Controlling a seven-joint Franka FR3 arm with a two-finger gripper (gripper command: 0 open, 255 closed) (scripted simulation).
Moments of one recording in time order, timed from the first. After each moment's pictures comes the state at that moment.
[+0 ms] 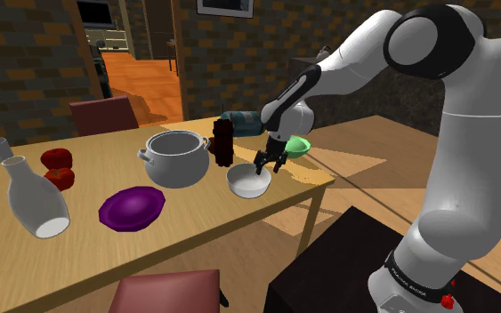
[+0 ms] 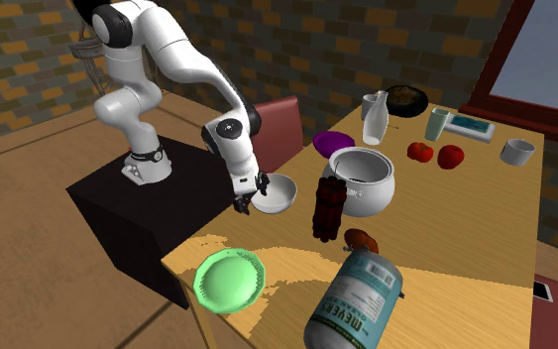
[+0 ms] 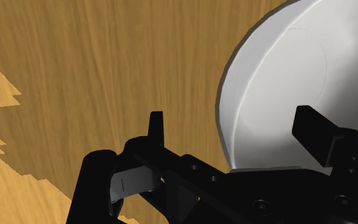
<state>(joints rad) -0.04 0.29 -0.09 -2.22 0.42 2.49 -0.27</state>
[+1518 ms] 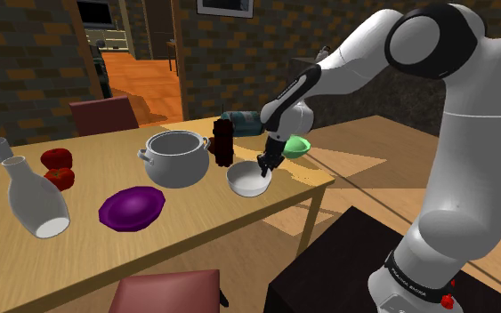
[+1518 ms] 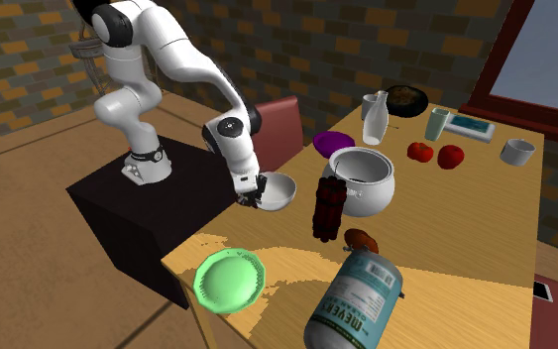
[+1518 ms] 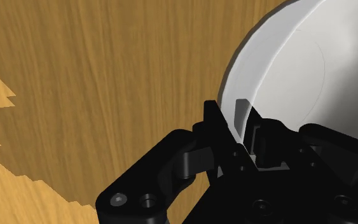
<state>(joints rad) -0.03 0.29 -0.09 -2.23 0.42 2.49 -0.26</state>
